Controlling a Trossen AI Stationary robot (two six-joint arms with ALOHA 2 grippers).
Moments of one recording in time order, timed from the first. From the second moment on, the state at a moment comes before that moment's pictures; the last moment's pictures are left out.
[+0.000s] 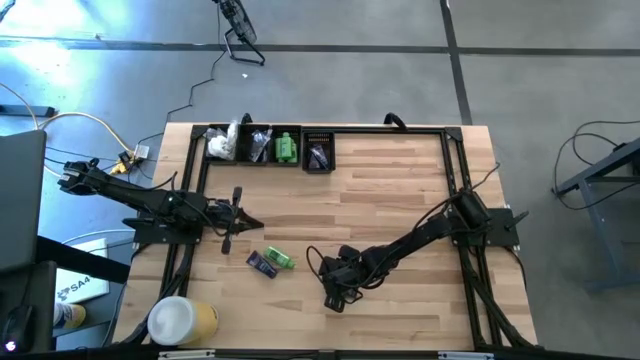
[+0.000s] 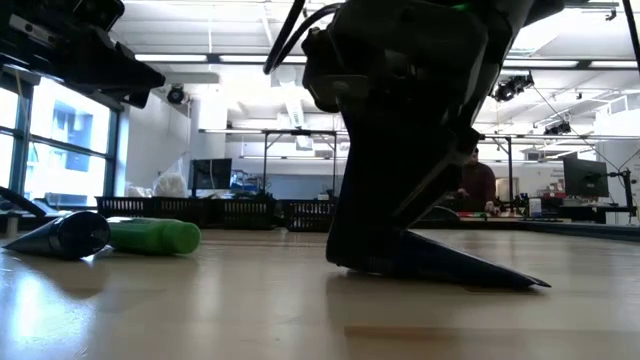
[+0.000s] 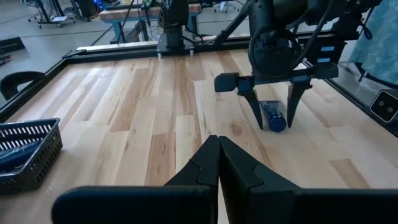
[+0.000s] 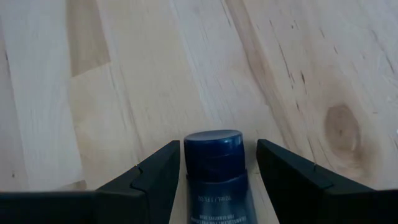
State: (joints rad) left arm -0.25 0.51 0.21 0.12 -0.17 0.02; right arm 0.43 2.07 1.34 -0.31 0.15 0.76
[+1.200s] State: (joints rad) left arm -0.25 0.51 0.21 0.12 -0.17 0.02; right arm 0.43 2.07 1.34 -0.31 0.14 0.79
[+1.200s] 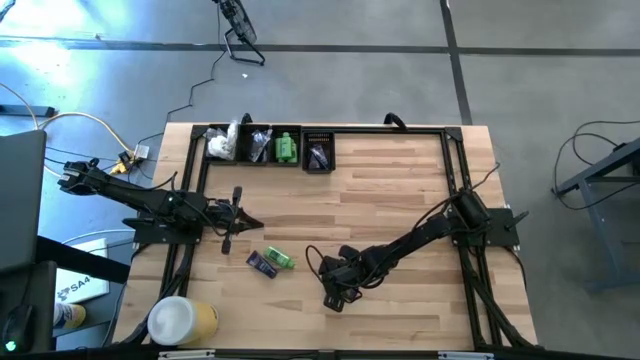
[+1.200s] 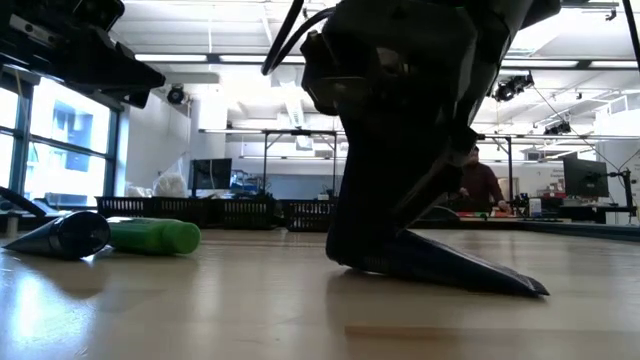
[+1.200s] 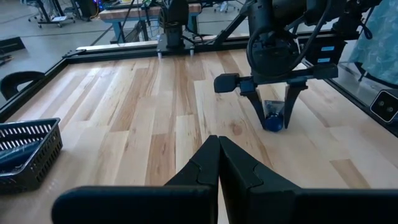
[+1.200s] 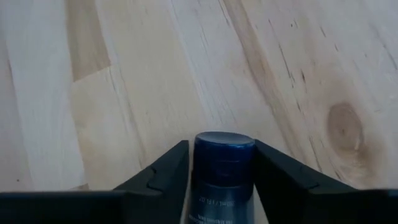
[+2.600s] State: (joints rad) left arm -0.25 0.51 0.21 0.12 -0.17 0.02; right arm 0.43 2.07 1.34 -0.30 0.16 0.78
